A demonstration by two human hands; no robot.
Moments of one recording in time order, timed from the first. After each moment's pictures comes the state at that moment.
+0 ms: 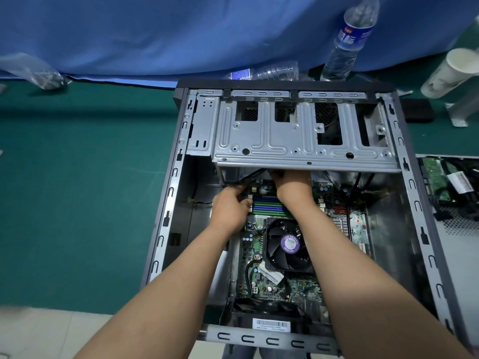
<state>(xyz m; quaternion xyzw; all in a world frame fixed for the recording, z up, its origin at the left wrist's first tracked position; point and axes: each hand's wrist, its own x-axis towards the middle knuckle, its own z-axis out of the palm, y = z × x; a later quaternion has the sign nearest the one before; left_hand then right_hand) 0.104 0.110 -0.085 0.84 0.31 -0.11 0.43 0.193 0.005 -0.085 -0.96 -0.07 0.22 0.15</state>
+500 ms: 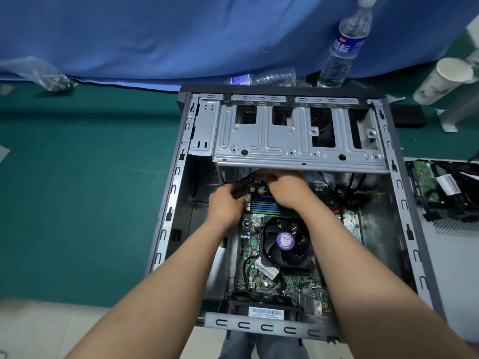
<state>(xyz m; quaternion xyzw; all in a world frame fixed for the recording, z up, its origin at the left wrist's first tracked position) 0.104 0.112 -0.079 0.80 0.36 -0.11 0.47 0.187 -0.004 -0.061 -0.91 -0.17 0.28 0.24</state>
